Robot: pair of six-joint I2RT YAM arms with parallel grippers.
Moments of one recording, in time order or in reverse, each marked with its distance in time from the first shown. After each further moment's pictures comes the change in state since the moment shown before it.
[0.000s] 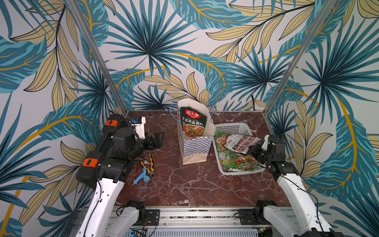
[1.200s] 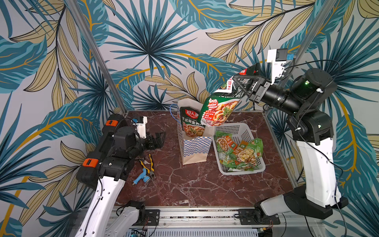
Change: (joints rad) left arm 0.000 0.017 0.000 0.012 0.031 0.005; right arm 0.433 0.608 1.507 -0.103 -0.466 -0.090
